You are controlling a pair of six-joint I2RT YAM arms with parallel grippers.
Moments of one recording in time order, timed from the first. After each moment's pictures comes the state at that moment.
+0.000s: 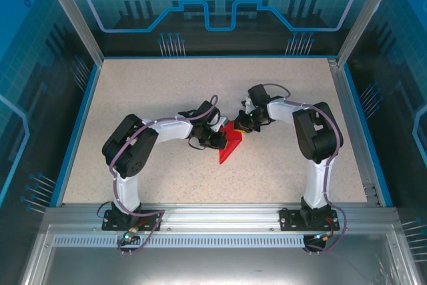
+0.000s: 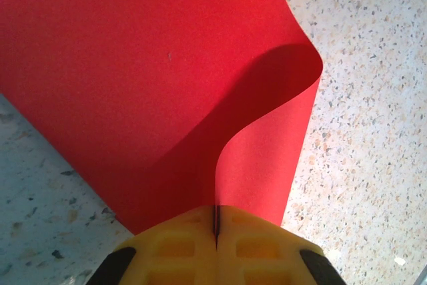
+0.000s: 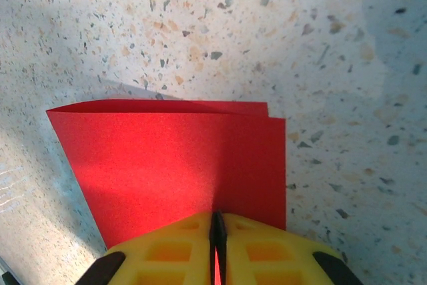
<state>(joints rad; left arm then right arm) -0.60 1.91 1.13 -0.35 0.45 -0.39 0.36 2.02 1.25 -0.46 -0.49 0.53</state>
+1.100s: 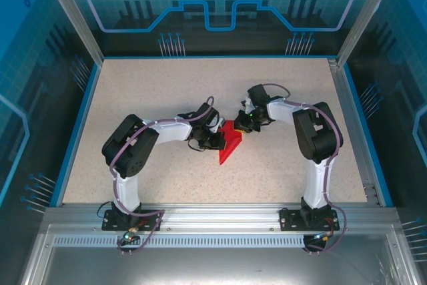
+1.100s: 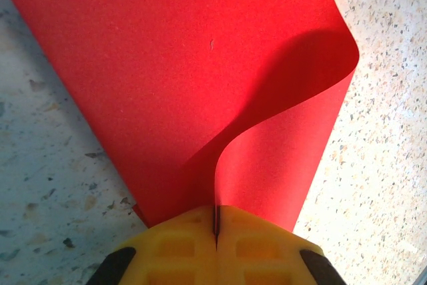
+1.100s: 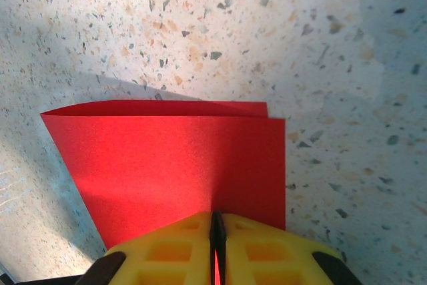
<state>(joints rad) -0.60 1.91 1.10 -0.31 0.44 -0.51 0.36 2.02 1.25 -0.46 -0.48 0.53</state>
